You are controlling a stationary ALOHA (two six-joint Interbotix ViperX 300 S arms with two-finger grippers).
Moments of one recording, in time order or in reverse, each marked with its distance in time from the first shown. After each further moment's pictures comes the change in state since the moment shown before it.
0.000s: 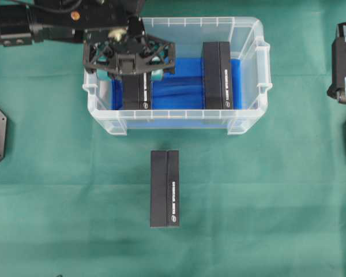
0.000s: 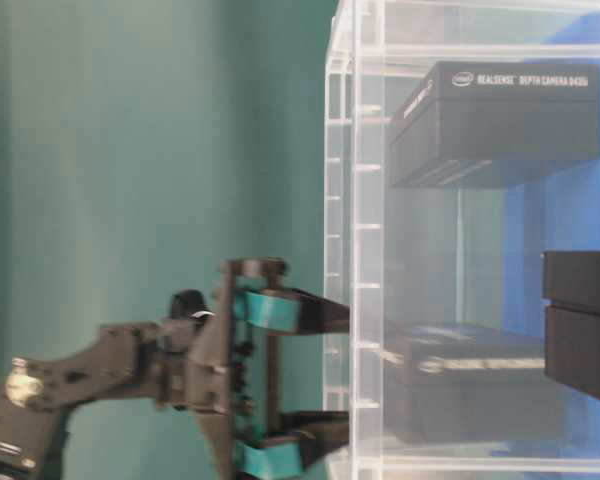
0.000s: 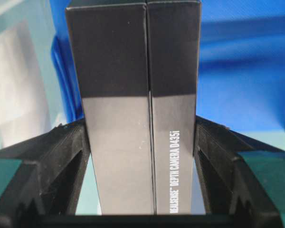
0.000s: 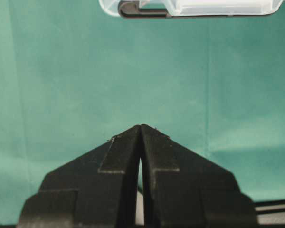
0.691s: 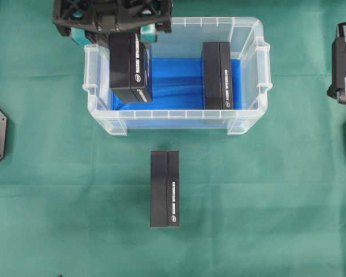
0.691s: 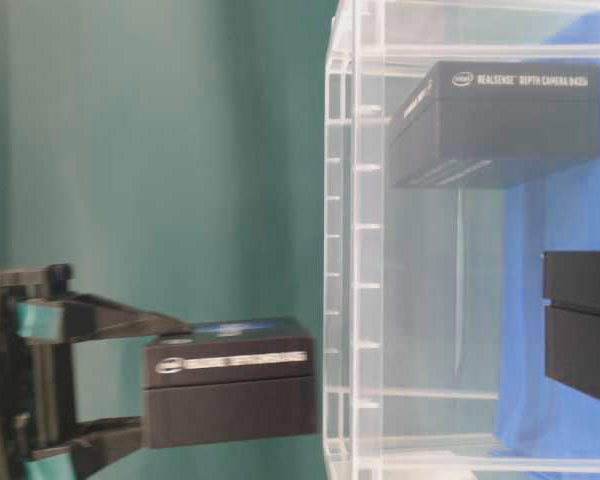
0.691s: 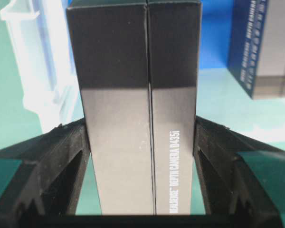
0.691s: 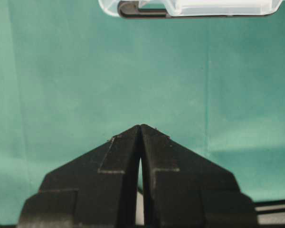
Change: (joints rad) left arm 0.014 -0.077 -0.350 -0.006 0.364 0.008; right arm 0.000 0.000 -0.002 0.000 0.000 0.000
